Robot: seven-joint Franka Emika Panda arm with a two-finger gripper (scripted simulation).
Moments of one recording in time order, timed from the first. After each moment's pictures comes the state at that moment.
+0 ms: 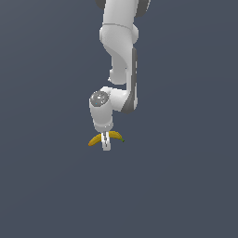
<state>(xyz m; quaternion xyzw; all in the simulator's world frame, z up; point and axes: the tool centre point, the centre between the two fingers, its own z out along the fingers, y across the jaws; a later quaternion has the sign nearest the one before) -0.033 -0.072 0.023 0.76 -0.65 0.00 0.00</state>
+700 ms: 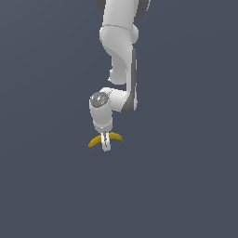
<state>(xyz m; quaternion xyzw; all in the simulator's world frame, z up) -0.034 -0.073 0.019 0.76 -0.65 0.00 0.00</state>
